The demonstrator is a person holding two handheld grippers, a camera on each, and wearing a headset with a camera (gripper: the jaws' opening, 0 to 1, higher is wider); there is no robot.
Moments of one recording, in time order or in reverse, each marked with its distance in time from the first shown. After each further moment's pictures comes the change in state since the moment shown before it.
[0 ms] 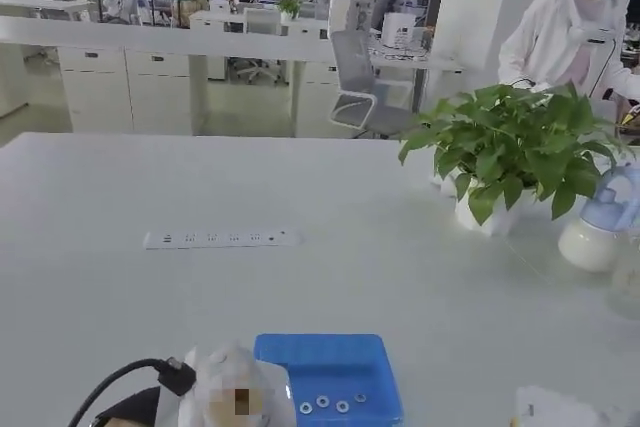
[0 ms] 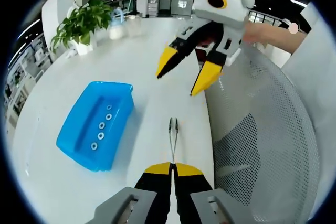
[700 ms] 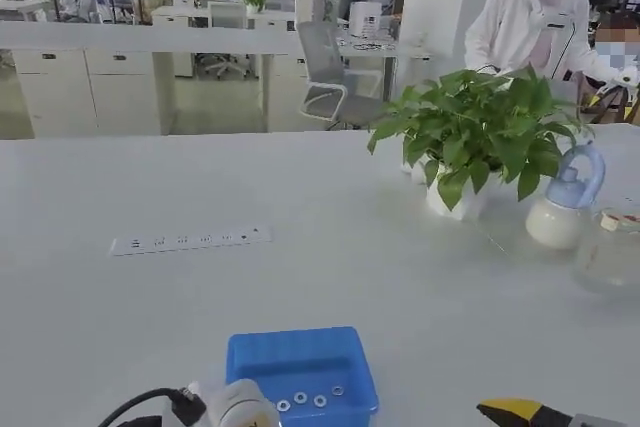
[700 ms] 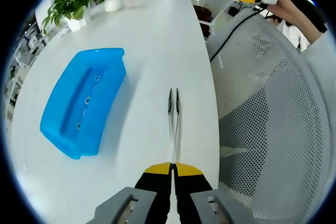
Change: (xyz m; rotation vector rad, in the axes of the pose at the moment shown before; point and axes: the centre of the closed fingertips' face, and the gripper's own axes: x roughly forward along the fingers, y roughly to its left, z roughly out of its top) left arm 0.023 -0.001 -0.035 -0.029 0.212 -0.023; right arm -0.068 -0.022 0.013 0.141 -0.091 -0.314
